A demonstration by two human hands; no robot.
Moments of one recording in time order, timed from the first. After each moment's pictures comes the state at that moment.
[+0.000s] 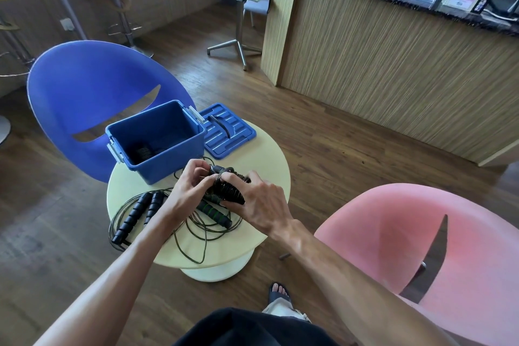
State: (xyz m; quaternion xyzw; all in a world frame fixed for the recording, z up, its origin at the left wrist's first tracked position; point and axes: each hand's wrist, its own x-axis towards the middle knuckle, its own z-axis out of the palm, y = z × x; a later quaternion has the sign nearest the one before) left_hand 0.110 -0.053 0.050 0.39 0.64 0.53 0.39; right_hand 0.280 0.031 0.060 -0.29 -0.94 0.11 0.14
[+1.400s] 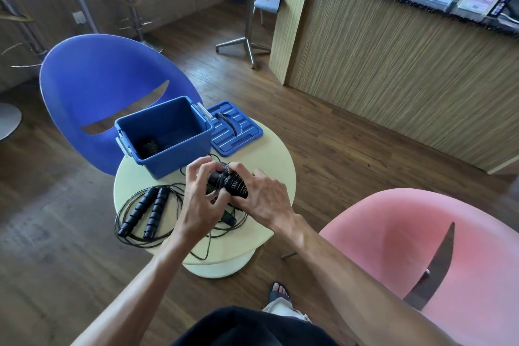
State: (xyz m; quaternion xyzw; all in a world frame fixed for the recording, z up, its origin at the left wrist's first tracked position) left_hand 0.146 -0.064 0.047 0.47 0.67 0.56 0.15; right_hand 0.267 0.035 0.067 -0.33 -0.93 0.16 0.08
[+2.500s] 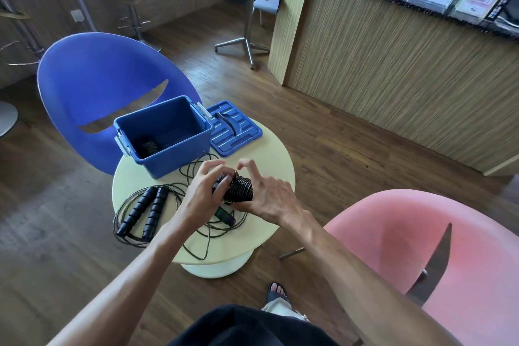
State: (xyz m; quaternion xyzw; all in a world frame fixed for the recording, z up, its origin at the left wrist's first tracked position) left_hand 0.118 -0.046 0.026 0.54 0.70 0.43 0.16; right_hand 0.276 0.046 0.068 -0.30 -0.94 0.17 0.05
